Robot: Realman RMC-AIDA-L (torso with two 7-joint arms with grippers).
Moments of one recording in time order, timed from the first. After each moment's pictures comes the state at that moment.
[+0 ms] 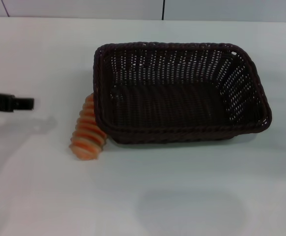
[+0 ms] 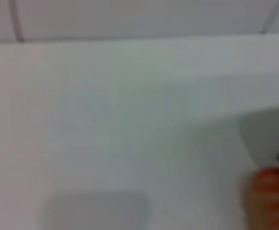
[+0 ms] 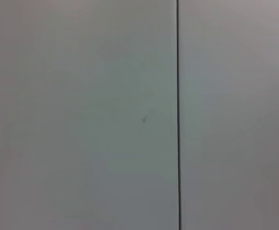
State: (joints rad) left arm -0.07 -2.06 -1.80 -1.85 2.60 -1.34 0.25; right arm 0.44 2.05 -1.56 -0.26 0.45 -1.32 0.00
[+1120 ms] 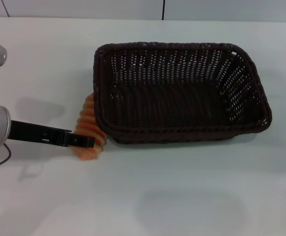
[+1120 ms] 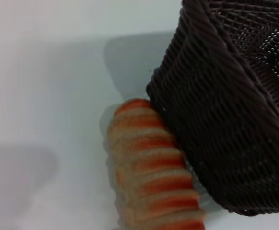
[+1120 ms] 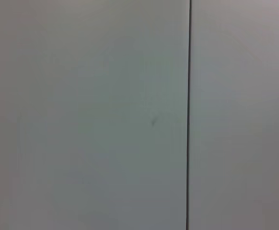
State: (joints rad) left arm -0.17 -2.06 -1.81 -1.51 2.28 -1.42 0.44; right arm 0.44 2.05 -1.56 -0.29 0.44 -1.29 -0.06
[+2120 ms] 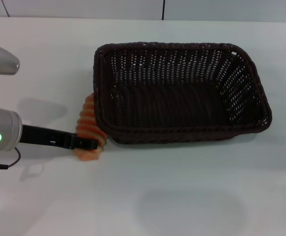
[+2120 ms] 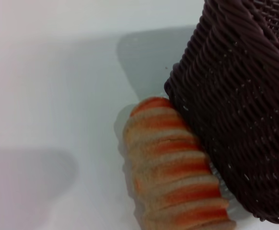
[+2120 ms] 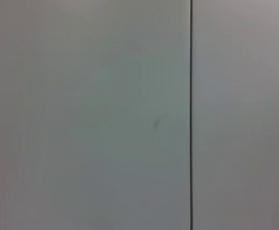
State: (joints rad) left arm -0.19 -2.06 -1.76 -1.40 2.29 -1.29 0.50; right arm 0.44 2.05 -1.56 -0.32 0.44 -1.27 -0.06
